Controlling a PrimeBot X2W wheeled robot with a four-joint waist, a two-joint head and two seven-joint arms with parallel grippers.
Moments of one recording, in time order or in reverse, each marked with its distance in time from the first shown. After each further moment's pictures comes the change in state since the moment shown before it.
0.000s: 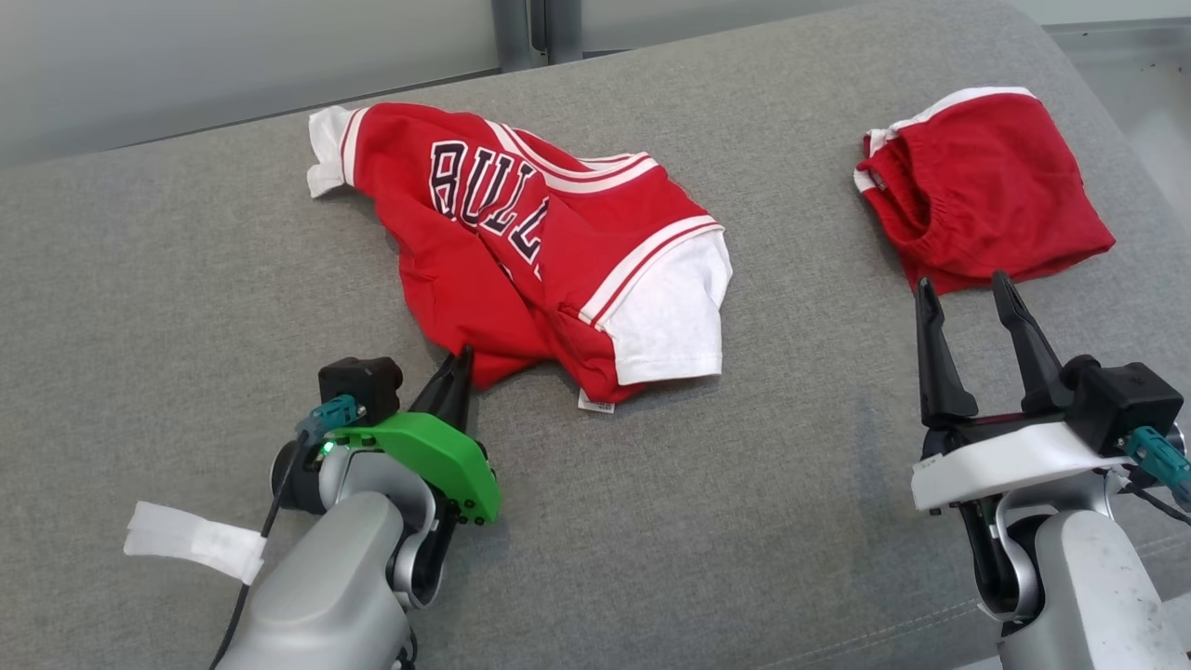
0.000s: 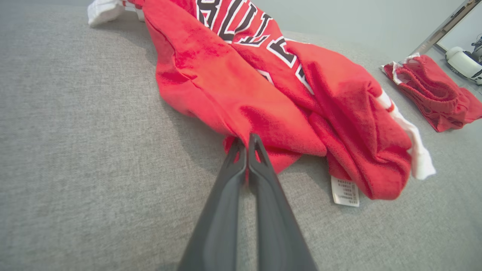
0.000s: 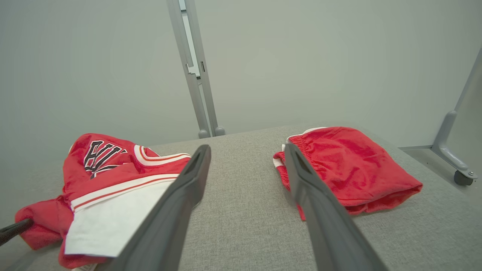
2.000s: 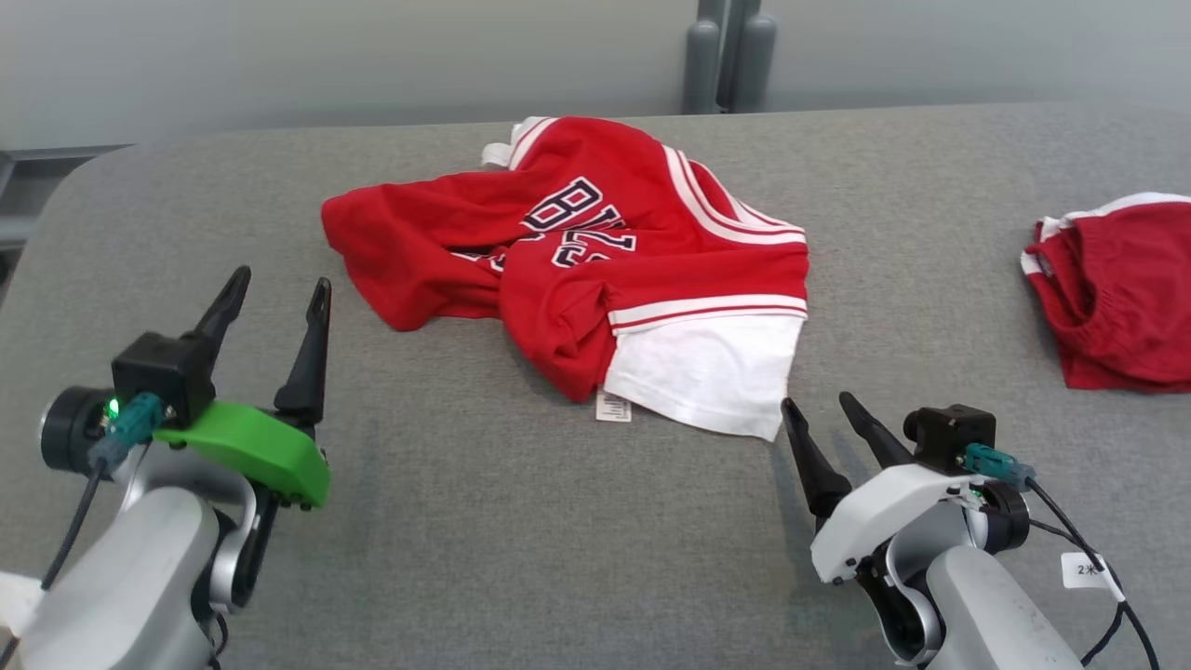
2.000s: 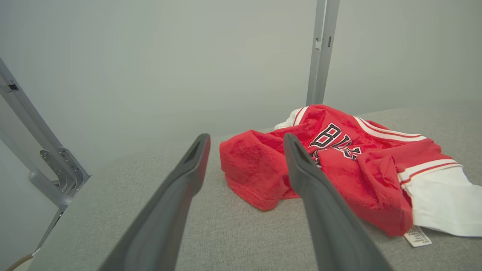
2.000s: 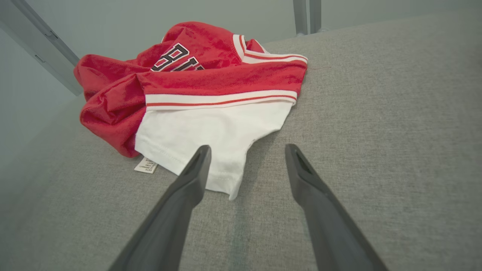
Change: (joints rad) left arm 0.065 0.425 0.016 -0.488 0.097 0.151 0.013; right arm -0.067 0.001 0.213 0.374 0.168 0.000 0.074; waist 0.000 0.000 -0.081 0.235
